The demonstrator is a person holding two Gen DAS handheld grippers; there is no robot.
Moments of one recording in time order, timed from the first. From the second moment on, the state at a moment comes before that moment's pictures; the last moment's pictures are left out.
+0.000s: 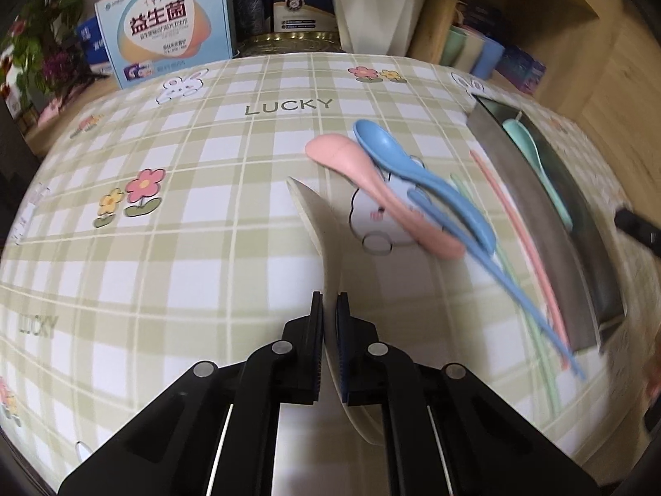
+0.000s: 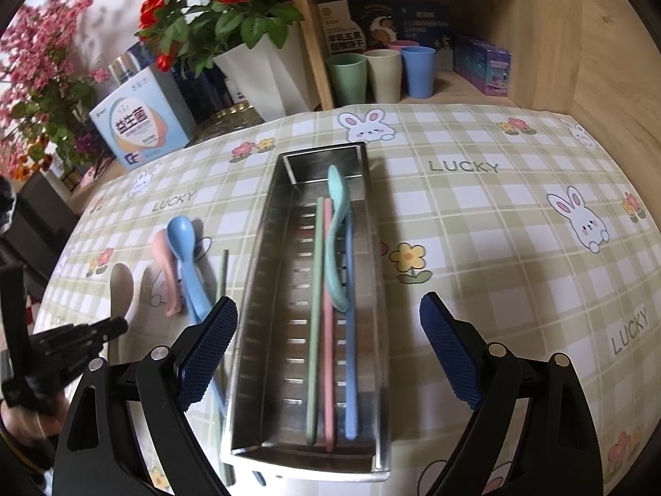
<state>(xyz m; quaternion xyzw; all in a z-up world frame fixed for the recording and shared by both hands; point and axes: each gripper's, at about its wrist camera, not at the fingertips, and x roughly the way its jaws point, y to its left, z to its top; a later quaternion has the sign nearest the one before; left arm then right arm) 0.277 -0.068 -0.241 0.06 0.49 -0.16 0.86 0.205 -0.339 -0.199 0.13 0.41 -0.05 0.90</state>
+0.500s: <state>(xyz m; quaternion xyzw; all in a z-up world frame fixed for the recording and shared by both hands) 0.253 -0.027 -0.249 0.04 0.49 -0.18 0.86 0.212 -0.270 -0.197 0.05 0.44 0.02 0.90</state>
